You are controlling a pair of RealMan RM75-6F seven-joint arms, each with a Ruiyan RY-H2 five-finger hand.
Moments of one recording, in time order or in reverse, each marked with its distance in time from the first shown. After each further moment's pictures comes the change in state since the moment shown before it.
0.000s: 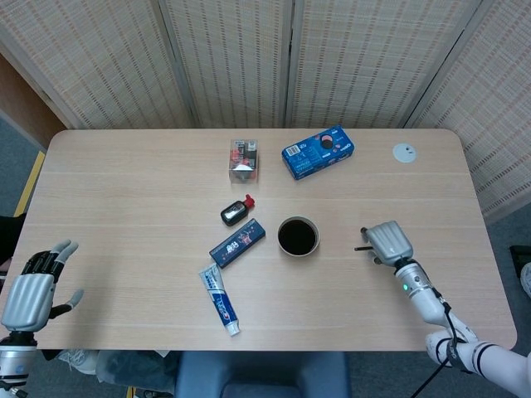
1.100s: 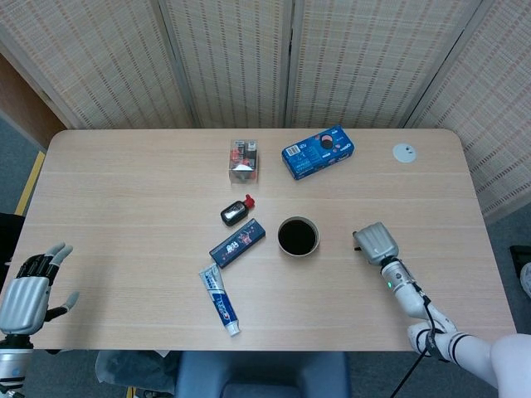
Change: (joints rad) left arm 0.016 -0.012 0.002 0.038 -0.010 0.004 -0.026; right arm 0.068 -0.123 -0.031 0.151 0.079 -0.077 -0.171
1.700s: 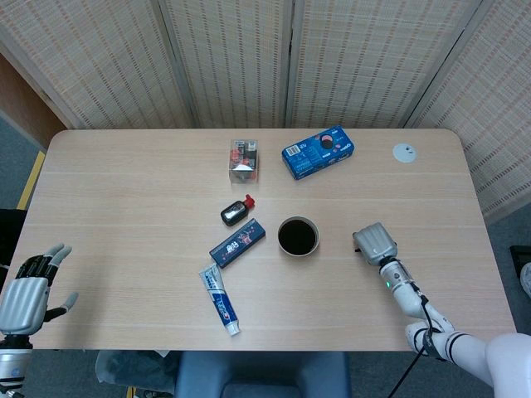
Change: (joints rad) left arm 0.003 -0.005 0.000 0.013 -0.004 -0.003 -0.009; right arm 0.009 -0.020 -0.007 0.024 0.012 -0.007 -0.005
